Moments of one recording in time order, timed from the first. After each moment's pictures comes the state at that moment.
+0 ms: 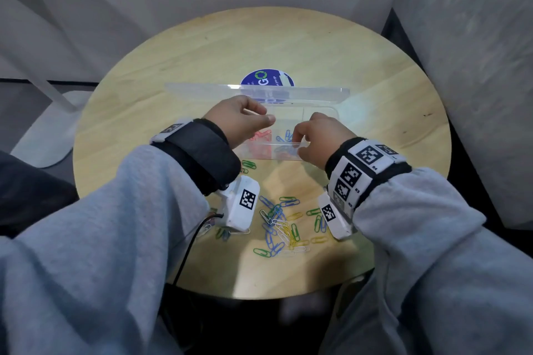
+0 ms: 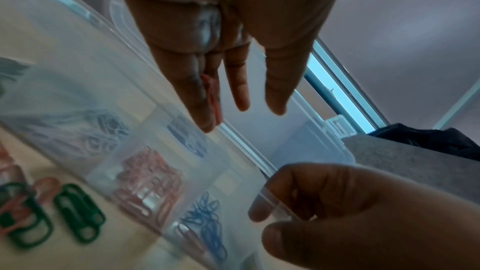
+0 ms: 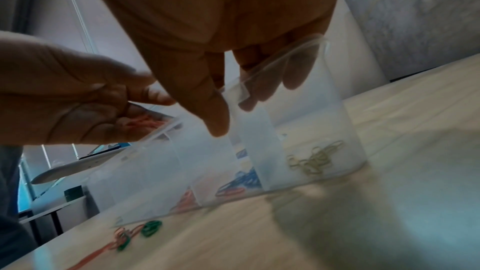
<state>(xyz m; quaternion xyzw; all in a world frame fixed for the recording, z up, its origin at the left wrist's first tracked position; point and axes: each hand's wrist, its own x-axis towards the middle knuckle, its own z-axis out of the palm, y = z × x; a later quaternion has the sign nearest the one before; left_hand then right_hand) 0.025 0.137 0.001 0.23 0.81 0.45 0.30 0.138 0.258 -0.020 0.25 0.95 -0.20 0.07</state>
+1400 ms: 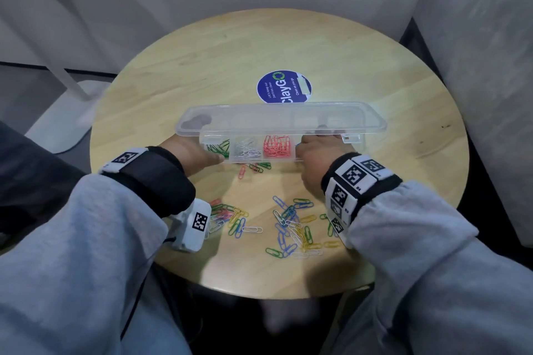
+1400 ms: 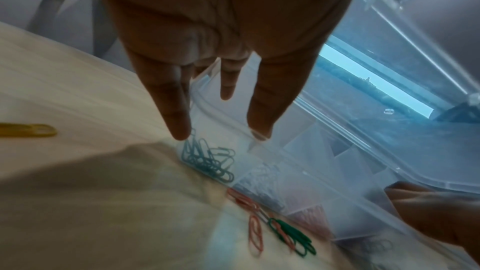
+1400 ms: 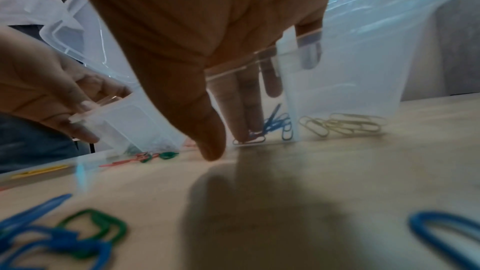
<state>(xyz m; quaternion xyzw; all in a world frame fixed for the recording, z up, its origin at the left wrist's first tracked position) -0.003 0.051 -0.017 0.18 0.92 0.25 0.25 0.129 0.227 -0.029 0.18 0.97 -0.05 0.18</state>
